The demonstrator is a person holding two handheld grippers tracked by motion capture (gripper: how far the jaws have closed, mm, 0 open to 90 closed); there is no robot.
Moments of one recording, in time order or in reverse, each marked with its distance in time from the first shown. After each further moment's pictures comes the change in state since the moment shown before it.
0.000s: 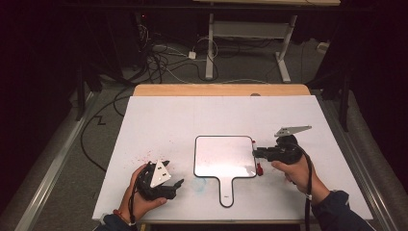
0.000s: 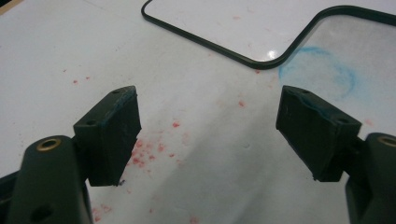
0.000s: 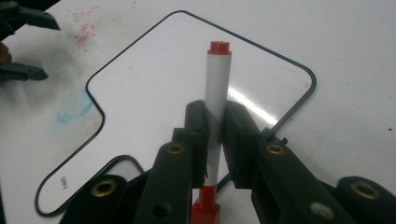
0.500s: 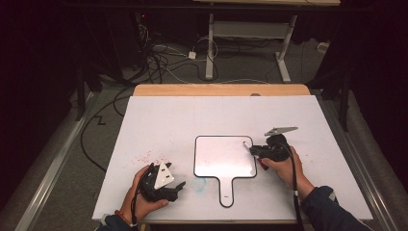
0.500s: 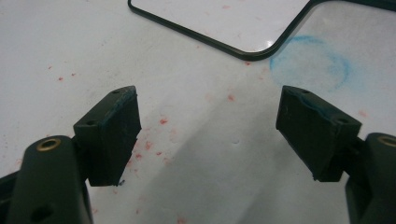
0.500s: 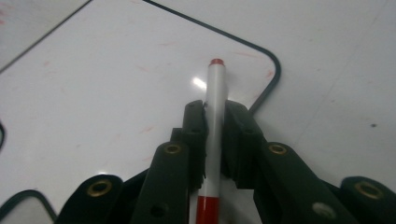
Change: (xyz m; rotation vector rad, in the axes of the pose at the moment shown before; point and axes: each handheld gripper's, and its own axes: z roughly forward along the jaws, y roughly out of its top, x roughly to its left) left arm -0.005 0.001 0.004 0.030 -0.009 0.026; right arm -0.017 -0.005 0.042 0.030 -0.156 0.028
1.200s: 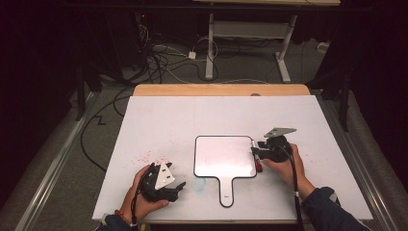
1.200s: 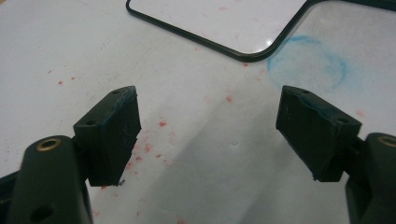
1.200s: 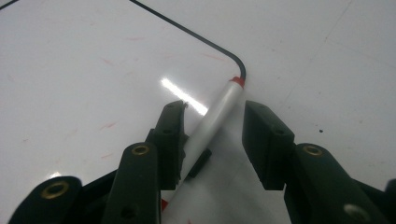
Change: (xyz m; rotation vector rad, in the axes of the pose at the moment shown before) left arm -0.001 0.001 -0.001 0.001 0.000 0.015; right arm 0.000 -0.001 -0.001 -0.015 -0.134 -0.102
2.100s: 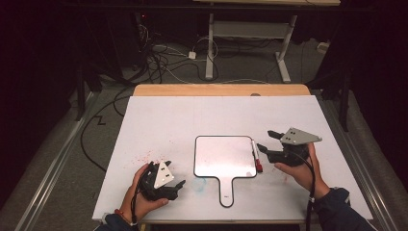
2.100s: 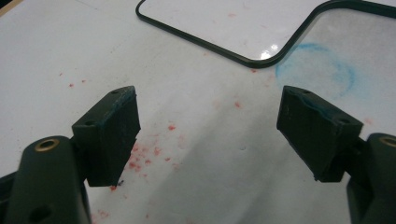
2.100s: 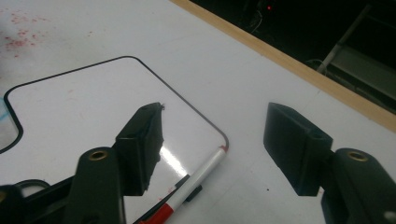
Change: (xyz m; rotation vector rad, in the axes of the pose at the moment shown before) left arm 0.003 0.001 -0.001 -0.015 0.018 -0.014; right arm 0.012 0.004 -0.068 -0.296 -0.022 -0.229
